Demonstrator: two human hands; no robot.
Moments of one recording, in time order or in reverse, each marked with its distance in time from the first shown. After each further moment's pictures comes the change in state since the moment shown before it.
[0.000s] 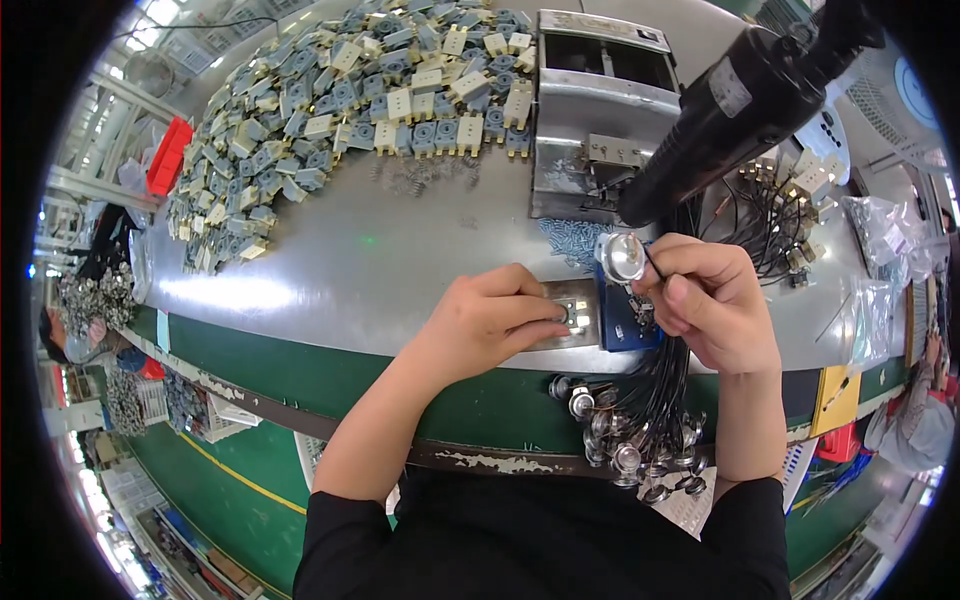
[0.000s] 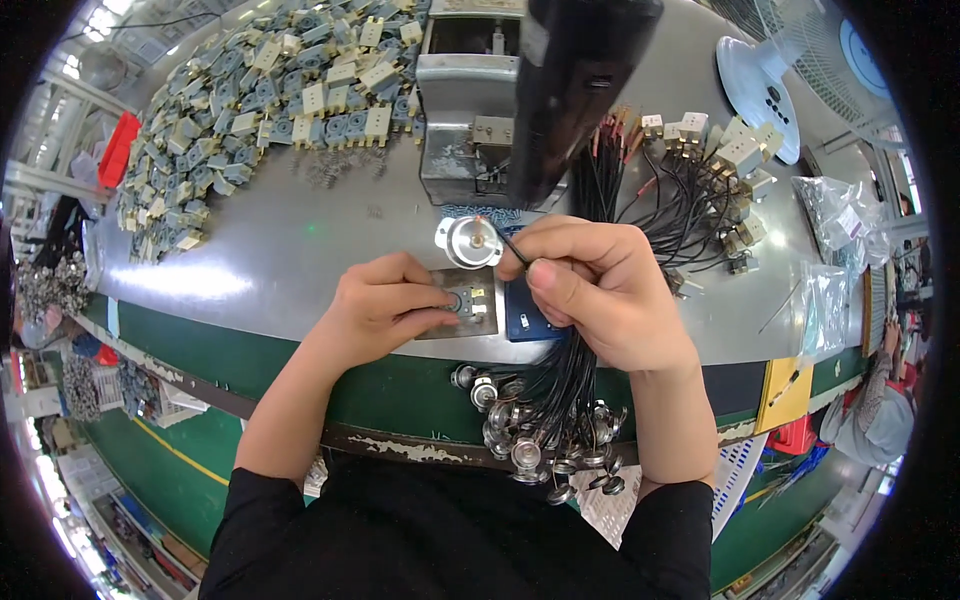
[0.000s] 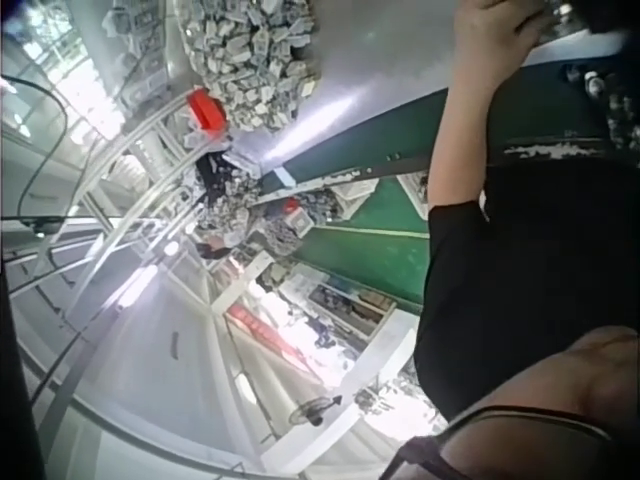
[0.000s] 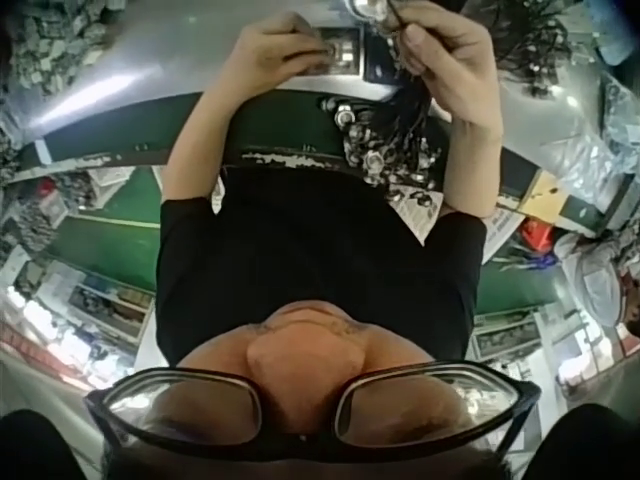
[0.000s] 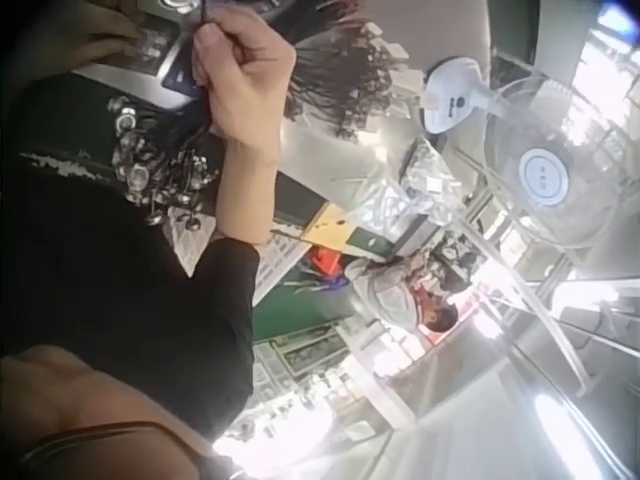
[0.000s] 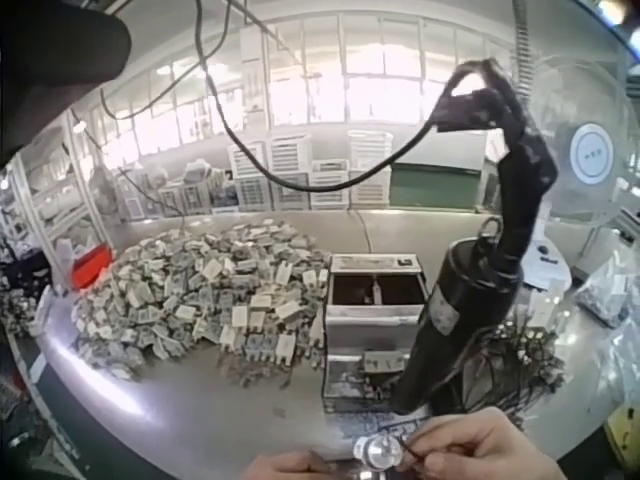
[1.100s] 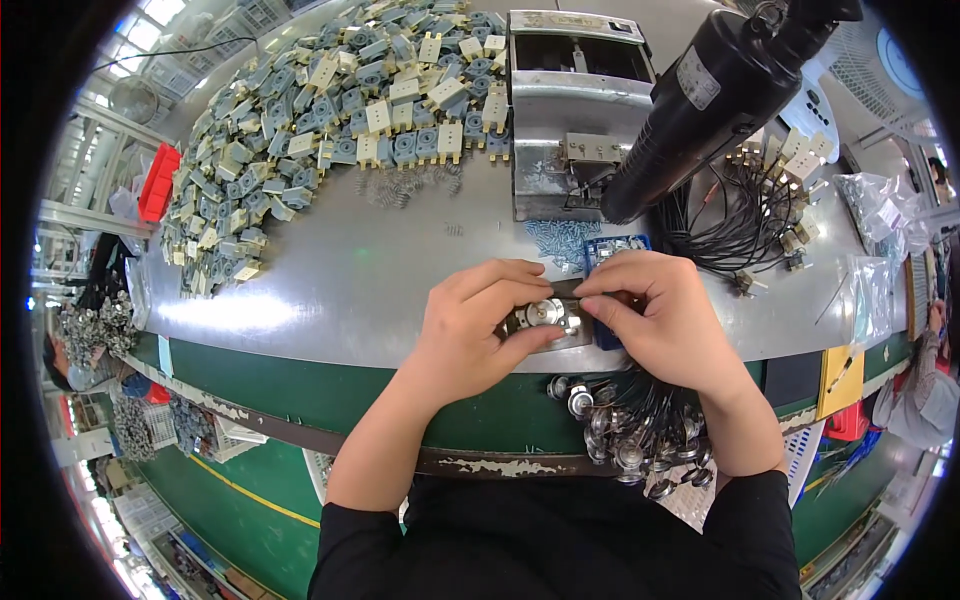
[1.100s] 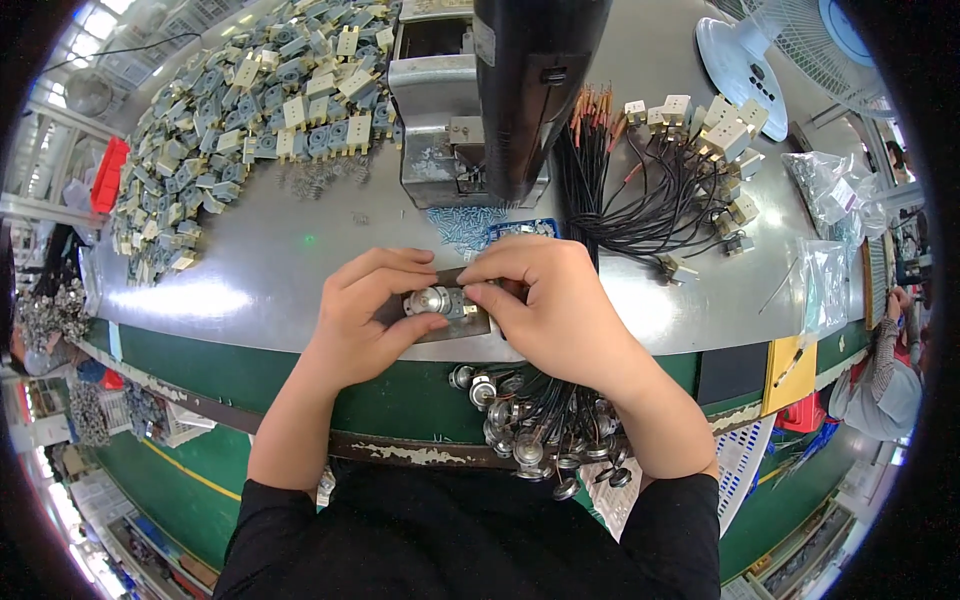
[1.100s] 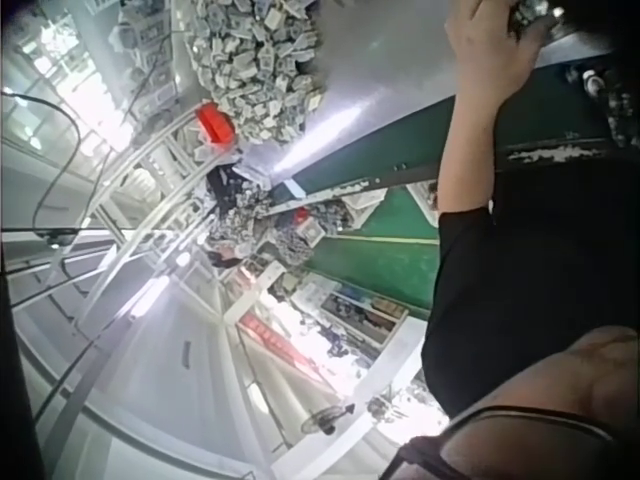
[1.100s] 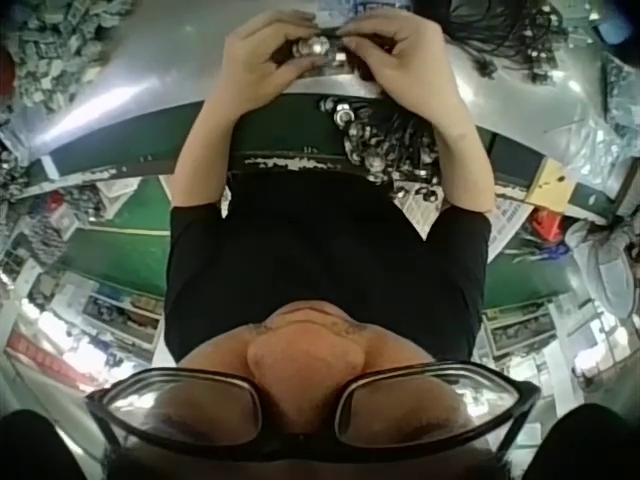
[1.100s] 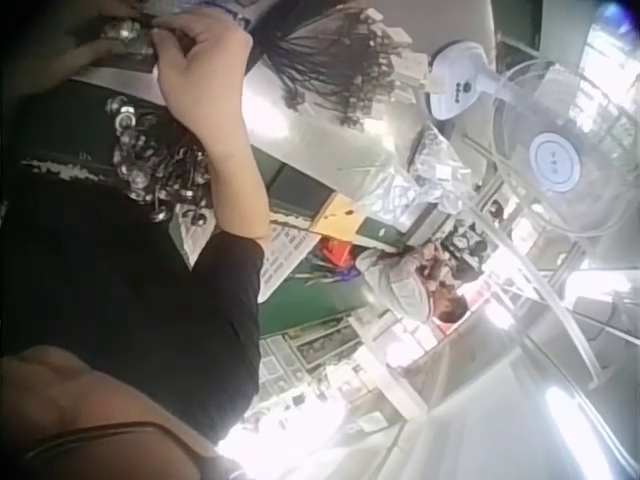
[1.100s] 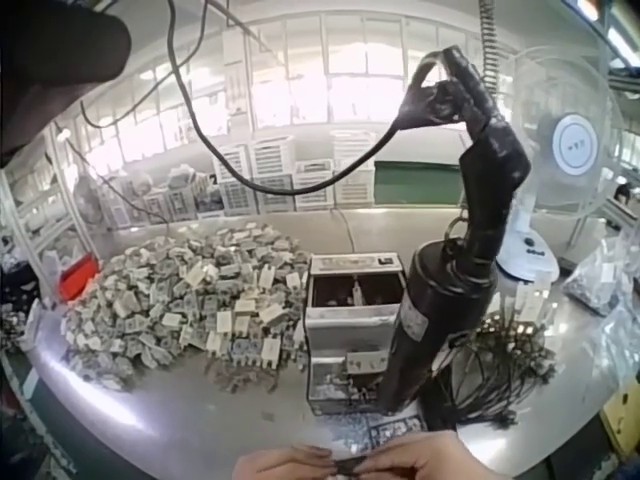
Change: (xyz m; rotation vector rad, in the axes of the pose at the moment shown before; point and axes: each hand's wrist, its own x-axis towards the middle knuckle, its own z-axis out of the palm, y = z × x) left_hand 0.008 0.015 -0.004 0.004 0.065 -0.019; right_hand 0.007 0.007 0.032 -0.798 0.110 0.096
